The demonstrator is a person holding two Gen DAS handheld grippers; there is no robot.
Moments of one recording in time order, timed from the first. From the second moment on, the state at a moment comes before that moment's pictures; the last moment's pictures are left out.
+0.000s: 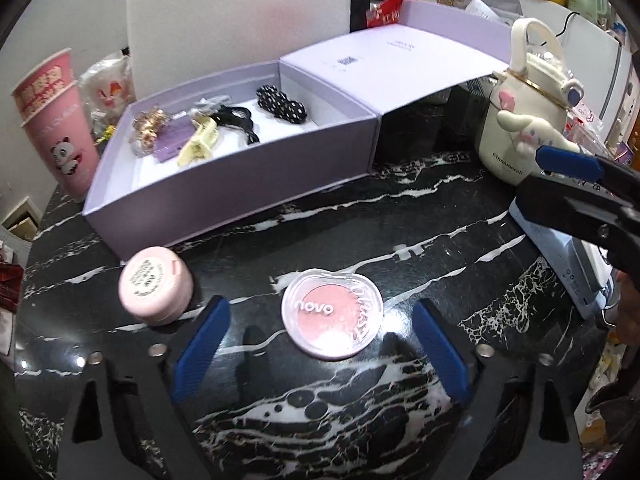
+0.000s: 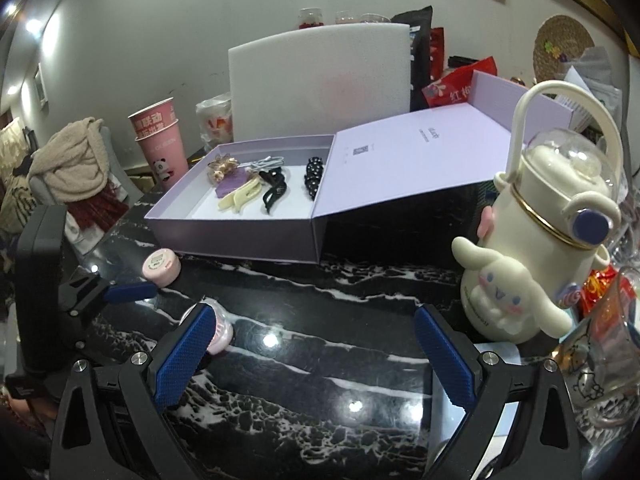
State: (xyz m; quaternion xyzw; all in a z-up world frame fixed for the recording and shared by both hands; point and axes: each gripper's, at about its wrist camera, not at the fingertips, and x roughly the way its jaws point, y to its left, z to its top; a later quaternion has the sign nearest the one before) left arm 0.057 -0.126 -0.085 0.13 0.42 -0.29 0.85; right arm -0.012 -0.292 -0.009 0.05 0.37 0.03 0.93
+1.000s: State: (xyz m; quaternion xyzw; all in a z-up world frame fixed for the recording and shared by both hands) left arm 0.046 -0.048 -0.093 0.10 0.43 -0.22 0.87; right arm 0.028 -0.246 -0.042 0.05 0.41 0.09 0.91
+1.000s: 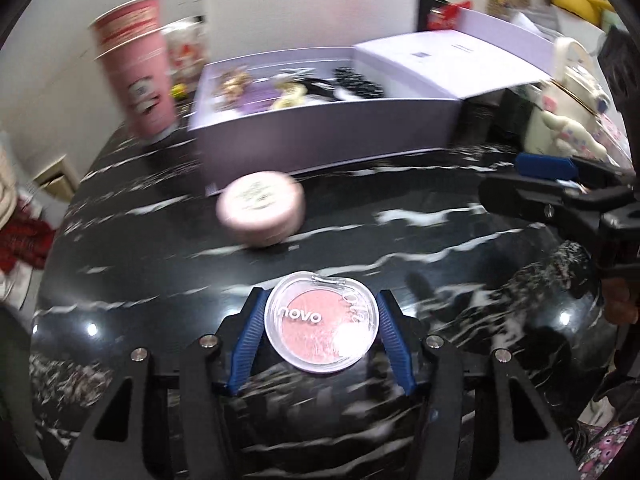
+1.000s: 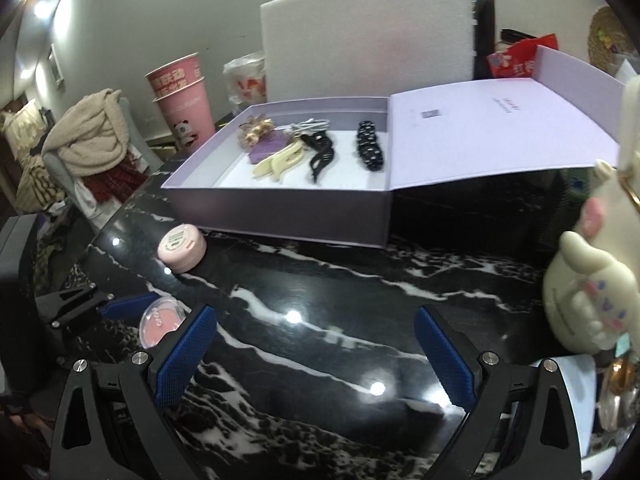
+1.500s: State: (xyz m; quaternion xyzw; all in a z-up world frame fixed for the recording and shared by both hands) left arm 0.070 0.021 -0.095 0.06 0.42 -0.14 0.89; right arm 0.070 -0.175 -0.063 0.02 0.44 0.16 0.88
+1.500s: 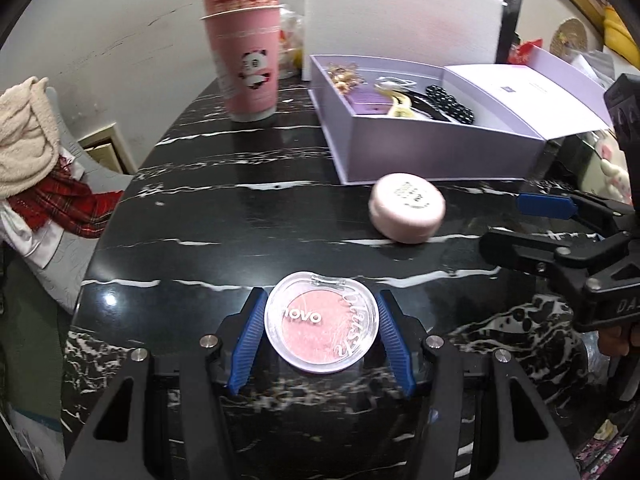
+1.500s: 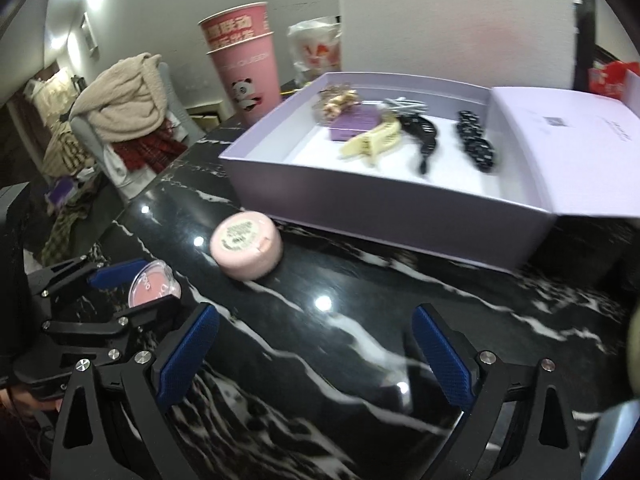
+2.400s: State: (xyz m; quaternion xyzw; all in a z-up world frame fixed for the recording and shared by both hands) left arm 0.078 0.059 -0.098 0.03 0.42 -0.09 0.90; right arm 0.115 -0.103 -0.073 -0.05 0.43 0.19 0.88
